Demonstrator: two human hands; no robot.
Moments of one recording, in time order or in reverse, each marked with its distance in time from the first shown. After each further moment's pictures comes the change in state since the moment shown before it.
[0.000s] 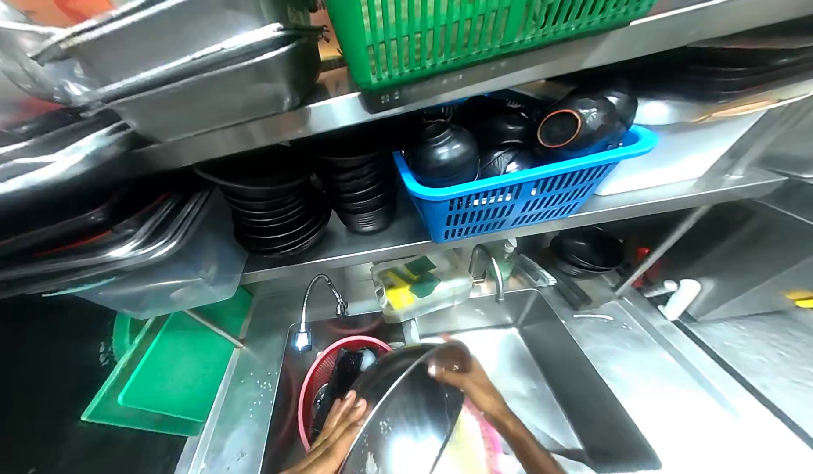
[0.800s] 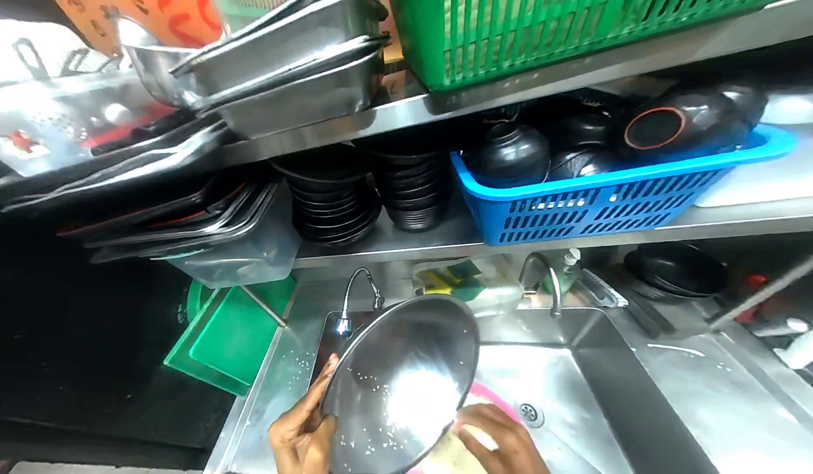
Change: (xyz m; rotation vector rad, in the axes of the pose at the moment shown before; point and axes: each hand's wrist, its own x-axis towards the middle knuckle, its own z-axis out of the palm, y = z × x) left_hand -0.013 -0.046 -0.042 -0.082 0.420 0.055; right_hand -0.077 0.009 0.035 -0.679 -0.128 -0.599
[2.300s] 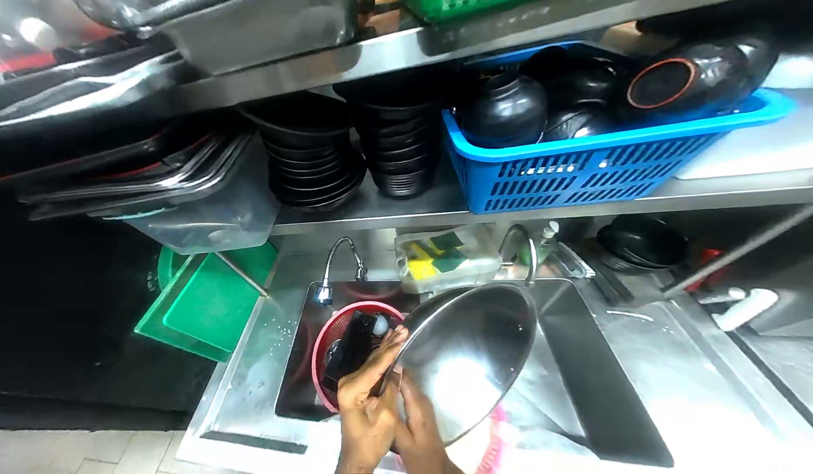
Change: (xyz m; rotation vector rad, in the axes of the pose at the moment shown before) left_hand -0.021 -0.006 0.106 -0.073 -0.088 -0.011; right_hand 0.028 -0.094 0.068 0.389 0.231 0.017
